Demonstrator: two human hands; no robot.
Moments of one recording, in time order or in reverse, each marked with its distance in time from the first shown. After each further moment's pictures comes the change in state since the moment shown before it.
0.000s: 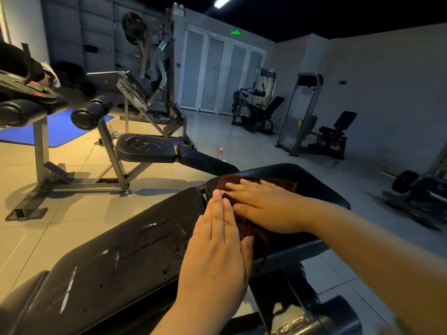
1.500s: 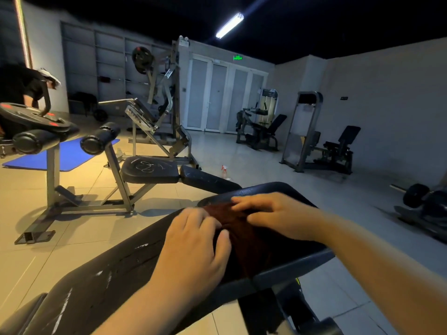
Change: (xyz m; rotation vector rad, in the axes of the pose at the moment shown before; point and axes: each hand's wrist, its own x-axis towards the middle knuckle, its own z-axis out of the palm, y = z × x) left_hand 0.033 -0.009 -0.043 -0.237 0.044 -0.038; right_hand -0.036 0.042 -0.010 0.513 0.110 -0.101
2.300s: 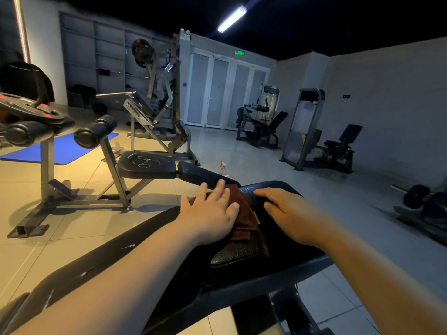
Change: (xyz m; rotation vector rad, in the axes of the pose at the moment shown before) left_hand 0.099 -0.001 0.039 0.149 -0.627 -0.125; right_hand 0.009 0.050 0.000 -0.268 0.354 0.152
